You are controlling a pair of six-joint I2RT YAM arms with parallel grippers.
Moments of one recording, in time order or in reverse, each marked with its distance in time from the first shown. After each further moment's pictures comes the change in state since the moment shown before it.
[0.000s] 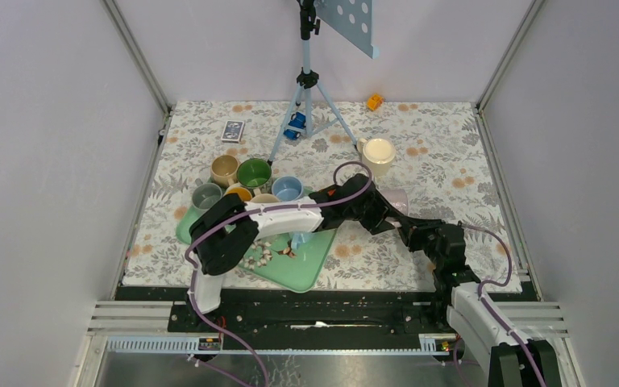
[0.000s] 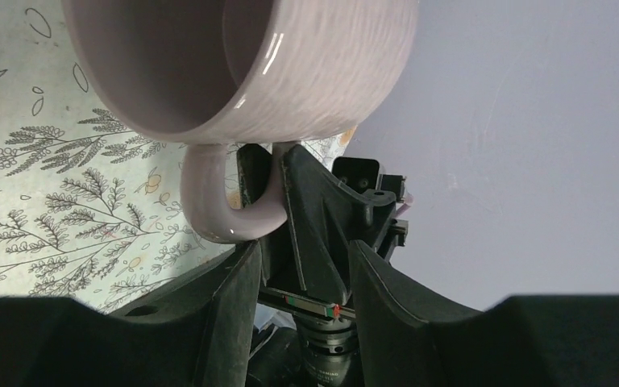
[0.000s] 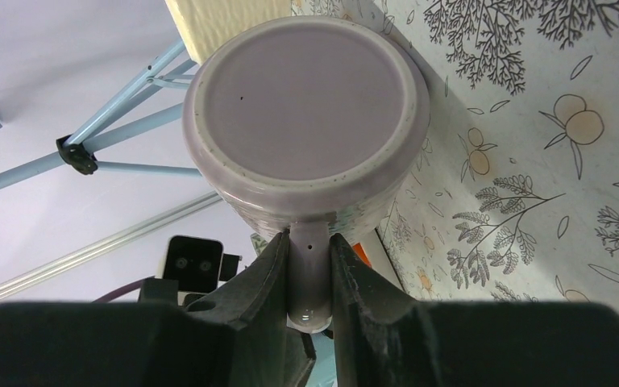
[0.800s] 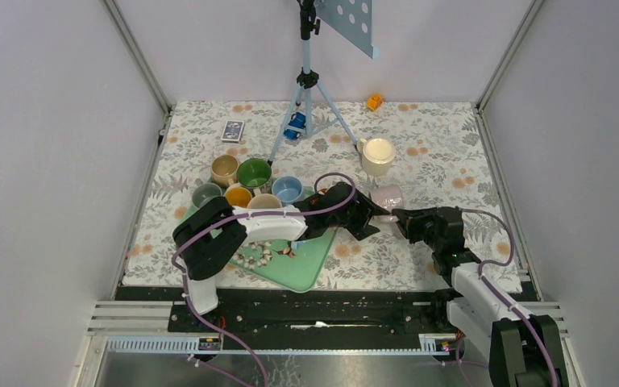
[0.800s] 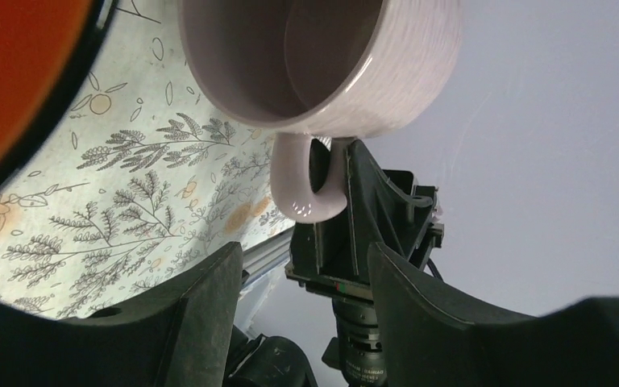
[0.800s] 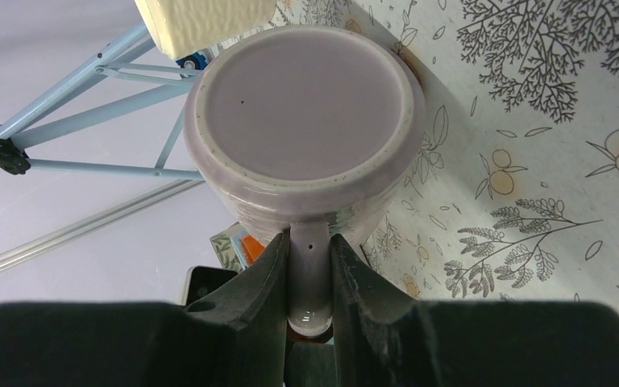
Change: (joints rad) left arm 0.026 -0.118 -0.229 0.146 -0.043 -0.108; right arm 0.000 0.186 0.176 -0.101 -0.020 -0.150
